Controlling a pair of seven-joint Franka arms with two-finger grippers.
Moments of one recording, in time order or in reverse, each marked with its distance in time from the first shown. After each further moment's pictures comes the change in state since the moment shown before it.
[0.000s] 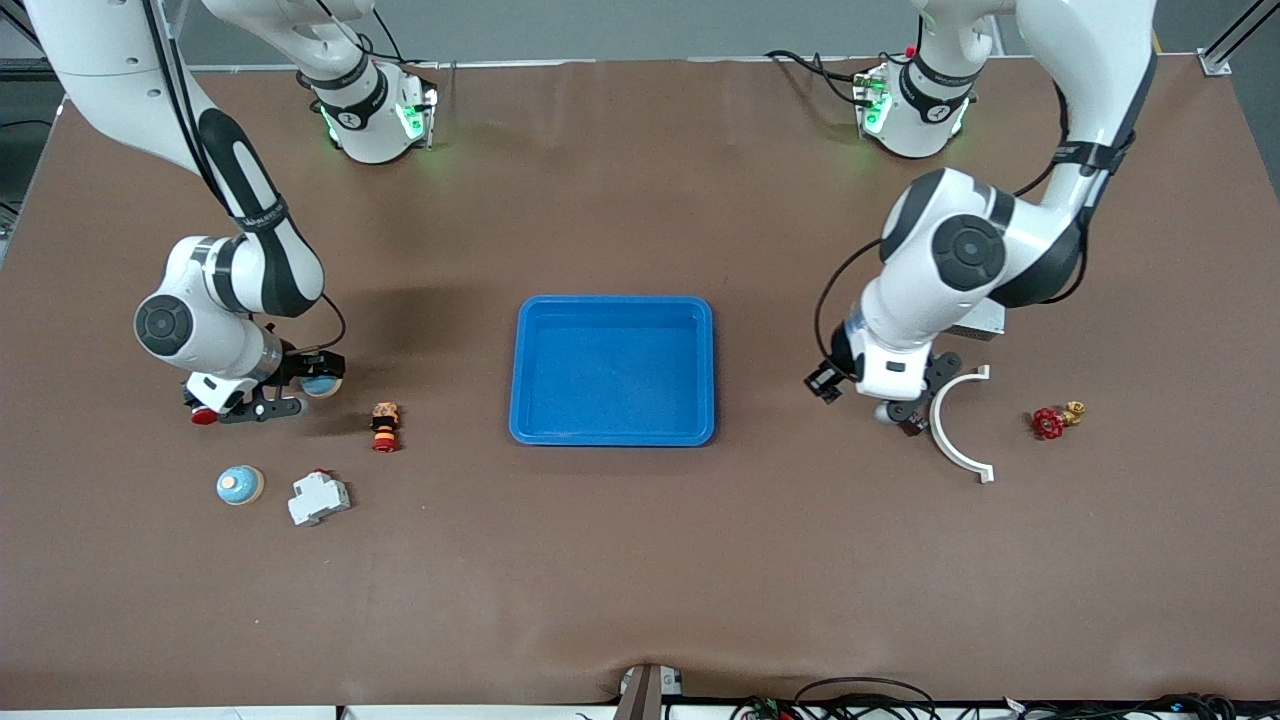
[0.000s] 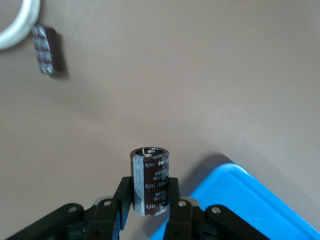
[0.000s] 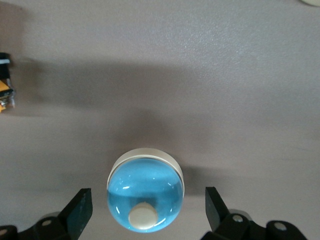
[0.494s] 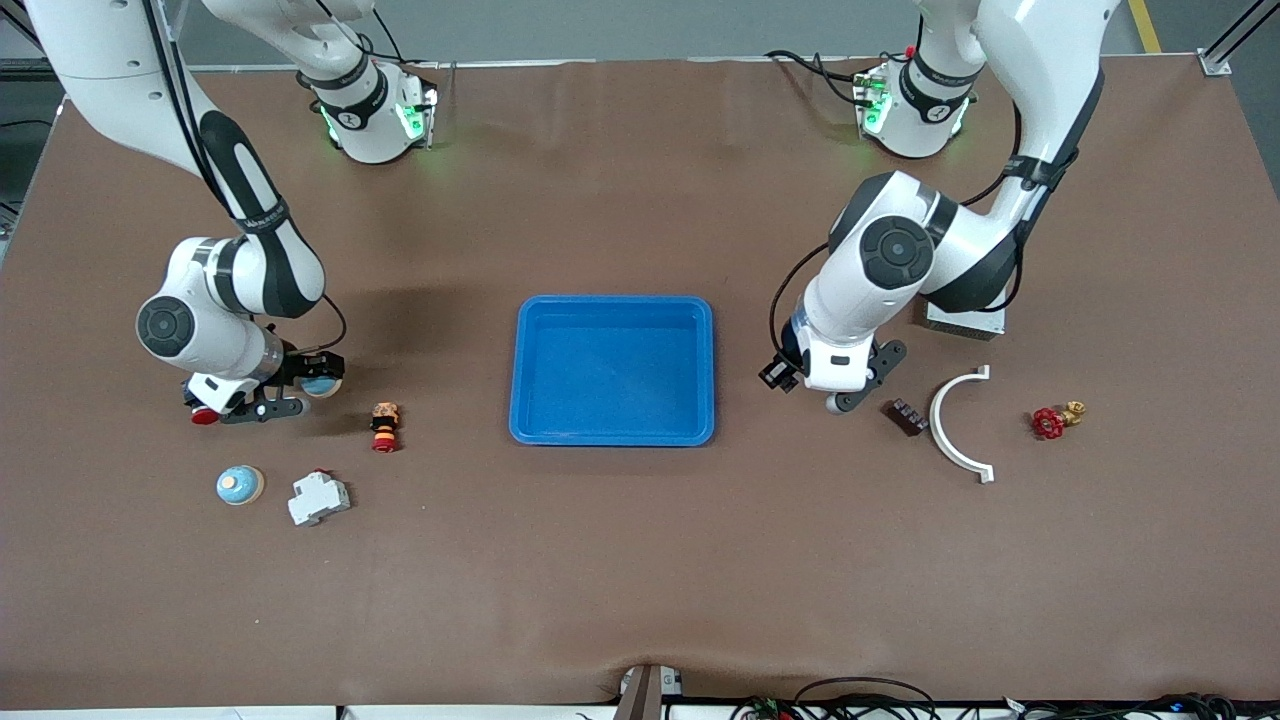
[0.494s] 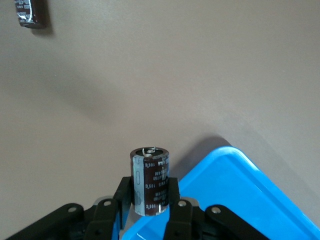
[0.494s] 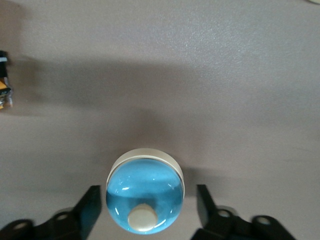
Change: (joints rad) left arm -0.071 0.061 0.000 0.017 0.058 0.003 -0.153; right arm 0.000 0.003 0.000 0.001 0.000 0.001 -0.003
